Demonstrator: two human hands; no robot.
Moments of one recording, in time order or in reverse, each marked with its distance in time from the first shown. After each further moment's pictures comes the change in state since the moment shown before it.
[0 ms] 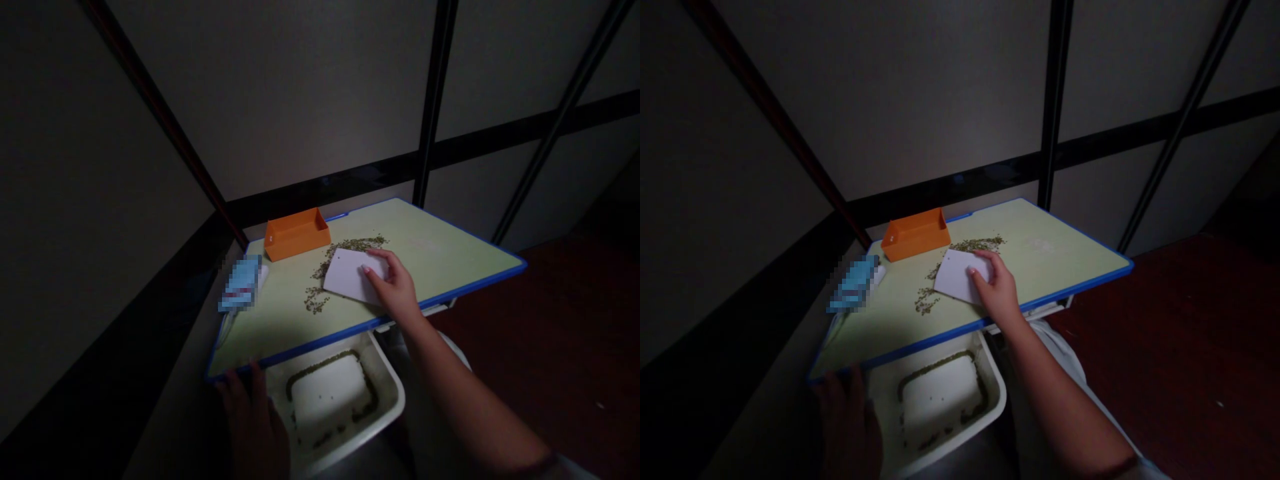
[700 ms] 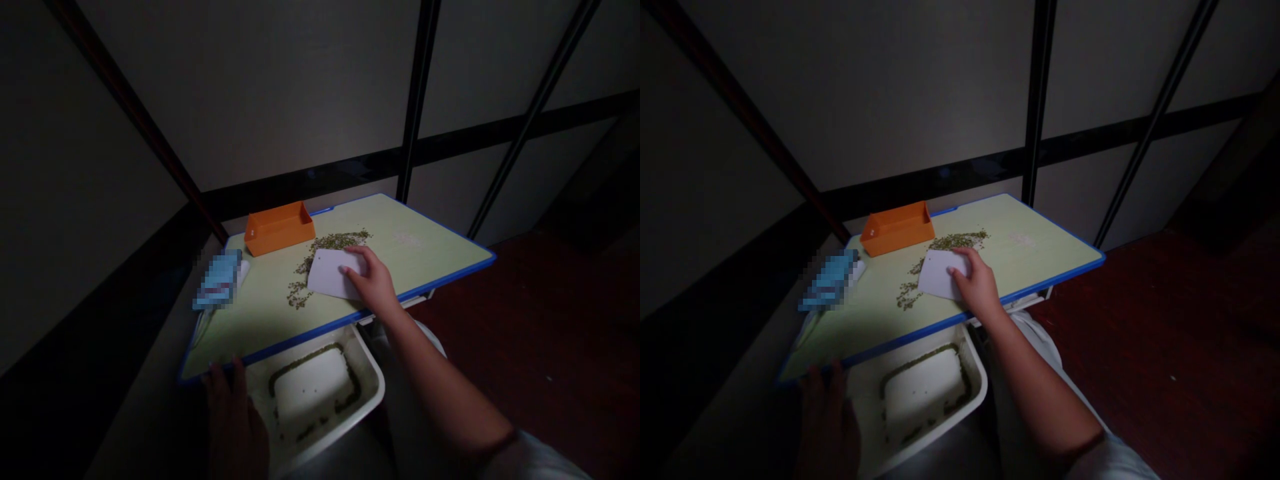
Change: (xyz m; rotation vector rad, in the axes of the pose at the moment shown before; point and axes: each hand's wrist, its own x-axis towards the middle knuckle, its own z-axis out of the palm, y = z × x) left_hand 0.004 -0.004 0.001 -0.064 -0.027 0.076; right_hand 0.001 -0.004 -0.002 -0.163 -0.099 0.029
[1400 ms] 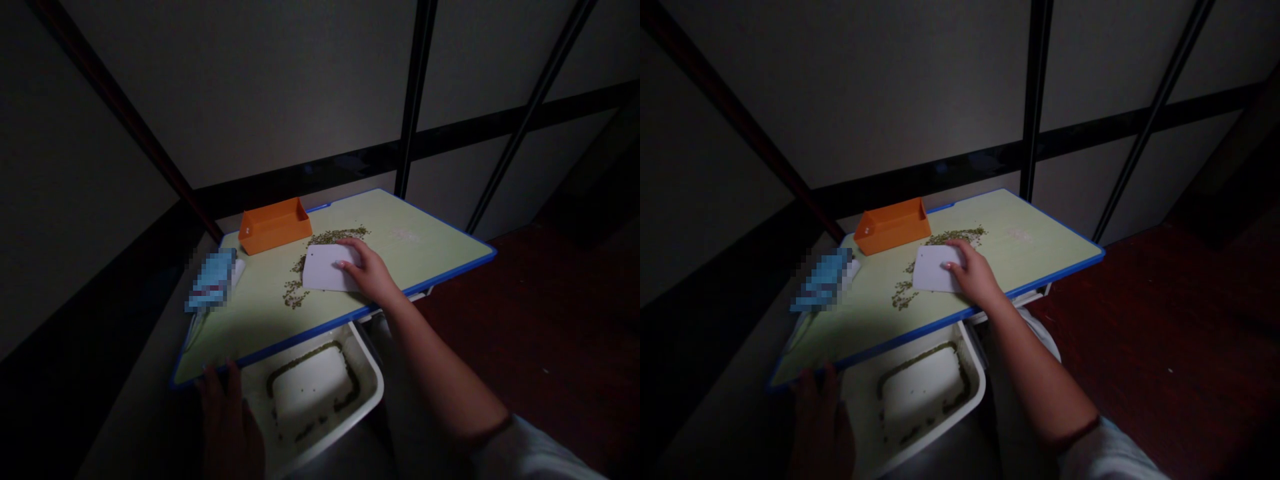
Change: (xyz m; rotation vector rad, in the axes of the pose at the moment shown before) left_hand 0.001 0.003 -0.005 -0.062 -0.044 -0.044; right_hand 0.019 0.006 -0.006 -0.004 -0.163 -0.059
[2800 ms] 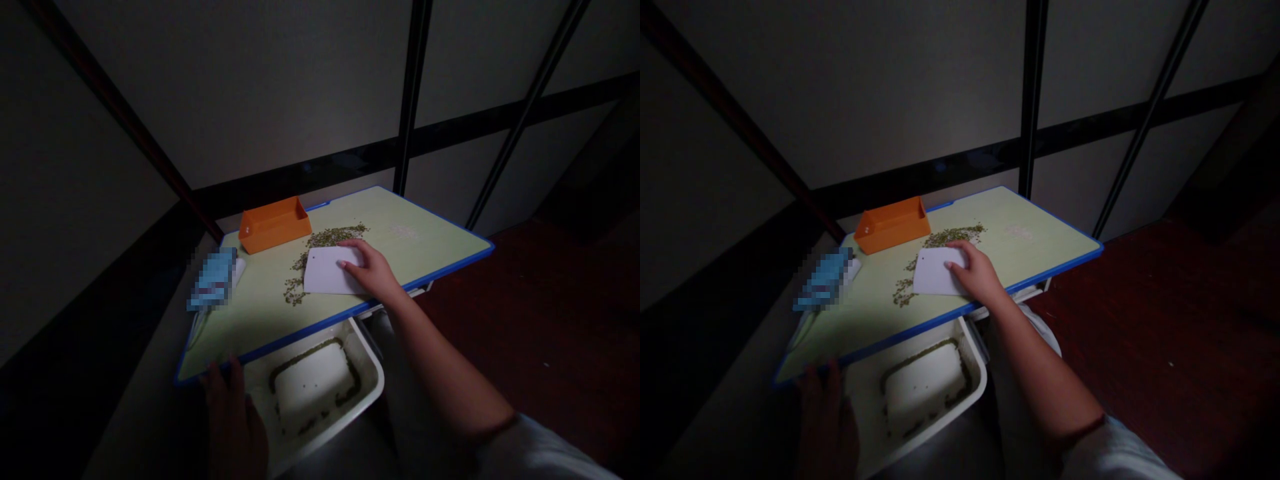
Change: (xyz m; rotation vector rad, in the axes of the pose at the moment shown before) left_hand -0.001 -0.005 0.003 -0.013 -0.007 -0.020; right_hand -0.005 0.003 -0.003 0.059 0.019 0.012
